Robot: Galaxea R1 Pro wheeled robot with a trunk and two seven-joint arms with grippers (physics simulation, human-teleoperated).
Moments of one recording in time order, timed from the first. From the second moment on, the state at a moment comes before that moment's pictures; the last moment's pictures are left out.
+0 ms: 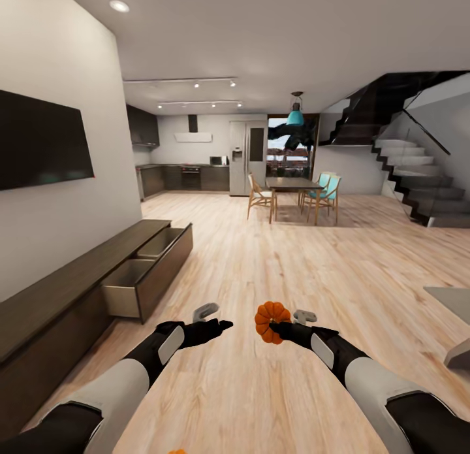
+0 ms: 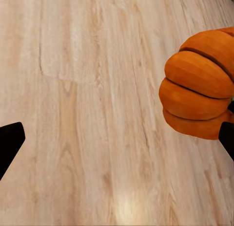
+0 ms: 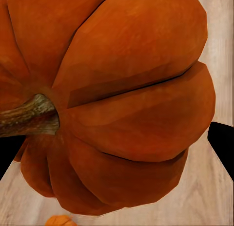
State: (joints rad) left arm -0.82 -0.10 -0.18 -0.35 0.55 0.45 -0.28; right arm -0.86 -0.02 0.21 -0.21 -0.44 0.21 0.26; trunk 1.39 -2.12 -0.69
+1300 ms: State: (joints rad) left arm -0.82 -0.11 -0.18 -0.35 0.55 0.45 -0.28; right arm -0.86 -0.02 0.21 -0.21 -0.44 0.21 0.25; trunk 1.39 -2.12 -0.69
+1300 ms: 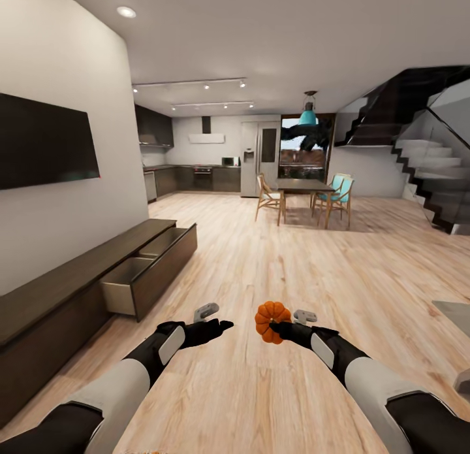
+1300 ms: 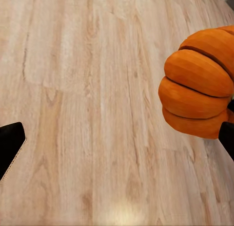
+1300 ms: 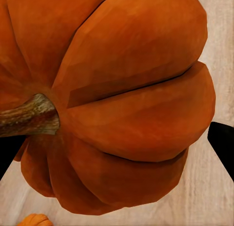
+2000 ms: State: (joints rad) left arm -0.82 -0.11 -0.18 -0.35 0.55 0.45 -0.28; right arm -0.86 -0.02 0.21 -0.21 -0.44 0.21 0.25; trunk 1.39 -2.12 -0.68
